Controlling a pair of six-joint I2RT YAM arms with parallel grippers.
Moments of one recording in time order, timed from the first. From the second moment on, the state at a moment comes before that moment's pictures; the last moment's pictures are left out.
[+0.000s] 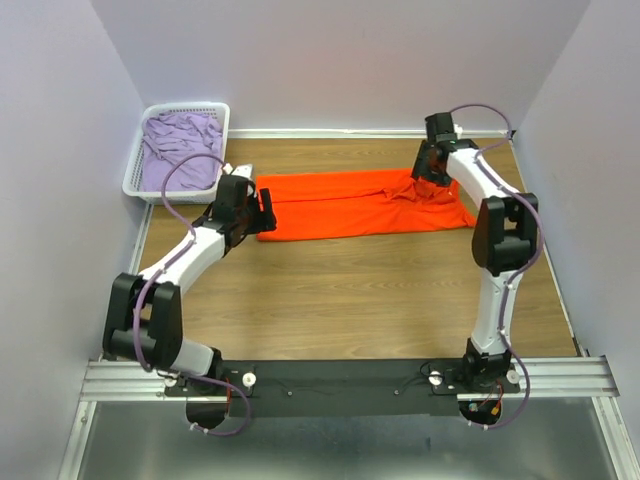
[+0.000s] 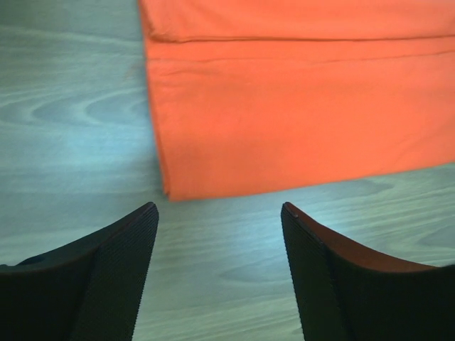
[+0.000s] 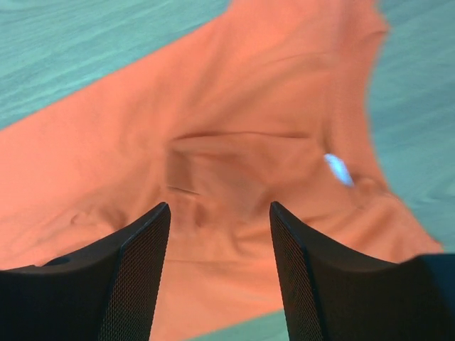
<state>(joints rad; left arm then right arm) -0.24 1.41 0.87 -0.16 0.02 -0.34 0.16 2.17 1.83 -0.64 0.25 0.41</state>
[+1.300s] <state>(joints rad) -0.25 1.74 1.02 -0.21 0.06 -0.33 -0.32 1.74 0.91 -0.06 -0.21 0.79</state>
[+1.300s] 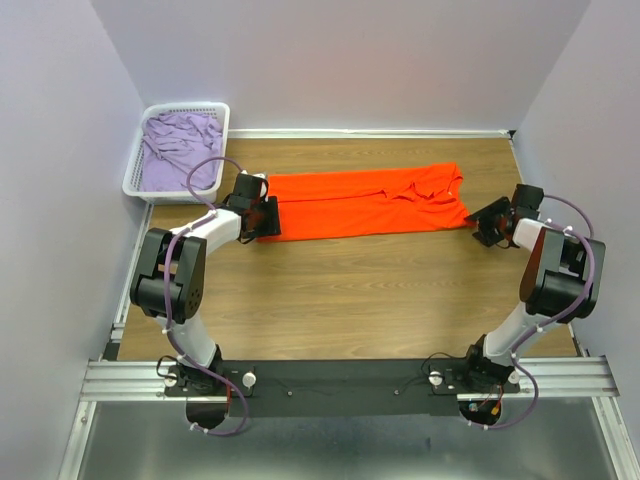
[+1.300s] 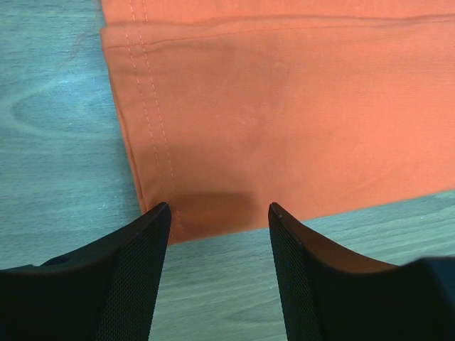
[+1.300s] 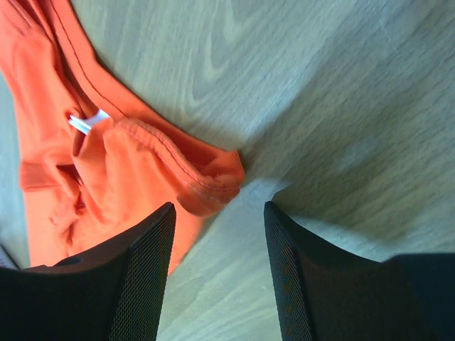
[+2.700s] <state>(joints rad) -0.23 1.70 0.97 -0.23 0.08 -0.31 -0.40 1.77 0.98 -0.11 -0.15 0.57</state>
